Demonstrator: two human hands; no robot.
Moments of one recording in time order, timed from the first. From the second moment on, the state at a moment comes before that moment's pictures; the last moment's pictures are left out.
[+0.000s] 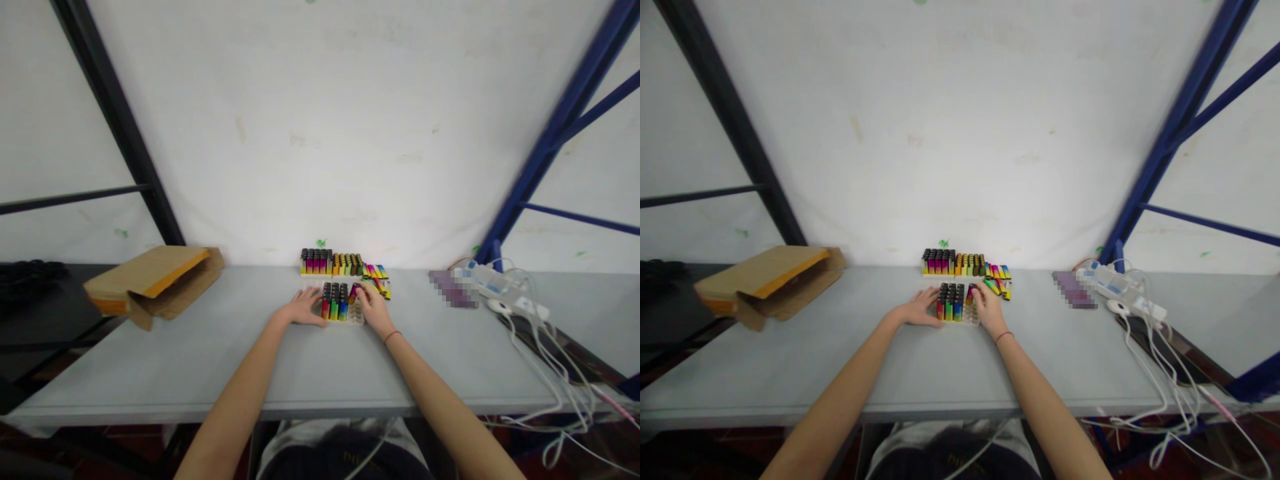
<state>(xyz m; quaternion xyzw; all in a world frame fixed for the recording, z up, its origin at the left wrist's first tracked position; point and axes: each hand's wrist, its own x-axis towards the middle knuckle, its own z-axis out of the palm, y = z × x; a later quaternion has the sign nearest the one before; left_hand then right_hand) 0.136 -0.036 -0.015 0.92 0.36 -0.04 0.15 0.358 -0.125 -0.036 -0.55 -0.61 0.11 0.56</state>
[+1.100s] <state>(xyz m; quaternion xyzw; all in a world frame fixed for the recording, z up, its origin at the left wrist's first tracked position) 0.137 -0.037 -0.014 0.92 0.36 -0.04 0.15 0.407 -0.120 -0.035 -0.71 -0.55 -0.04 0.43</state>
